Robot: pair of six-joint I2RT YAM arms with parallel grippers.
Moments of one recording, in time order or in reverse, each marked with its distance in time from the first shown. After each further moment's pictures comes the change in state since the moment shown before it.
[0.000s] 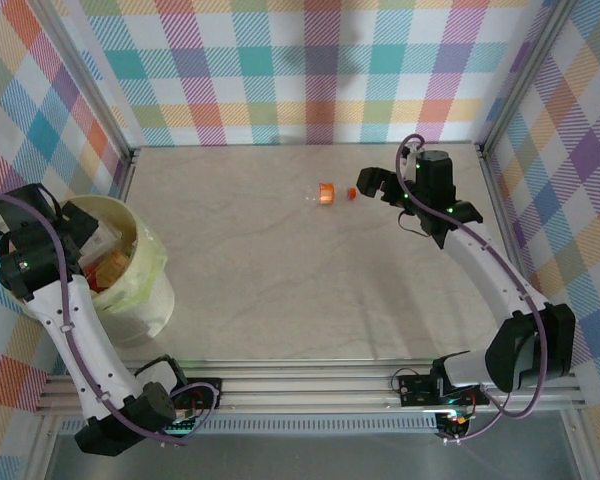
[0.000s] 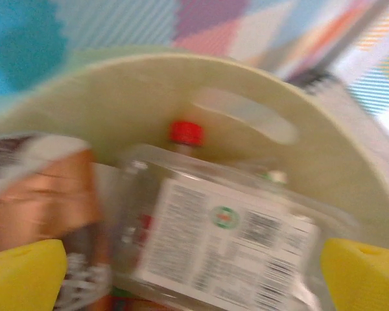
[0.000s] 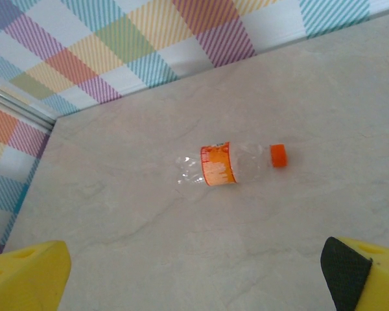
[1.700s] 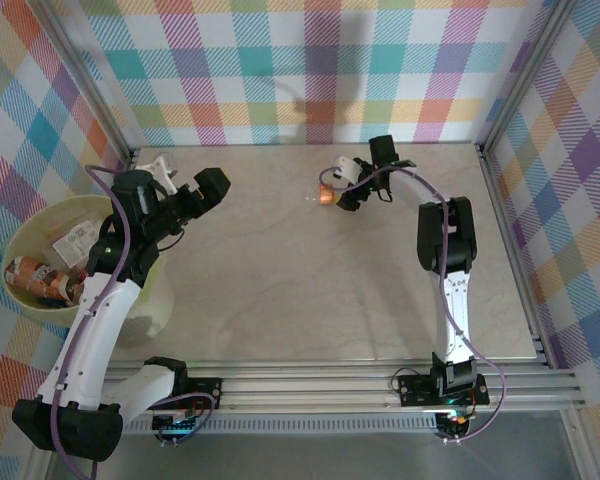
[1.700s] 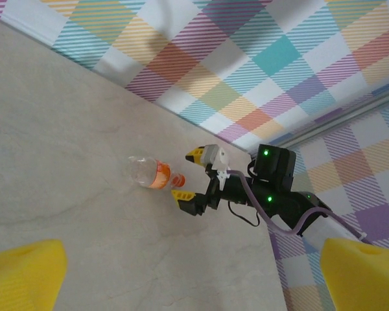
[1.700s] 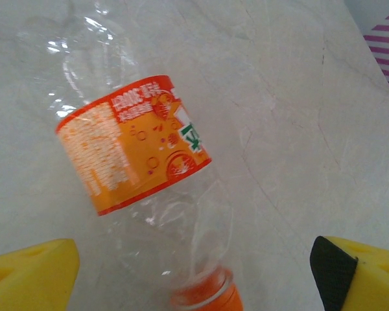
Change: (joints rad) left arm -0.735 -0.010 -0.344 0.703 0.445 -0.291; right arm -0.033 0.964 0.726 -0.163 -0.244 -1.426
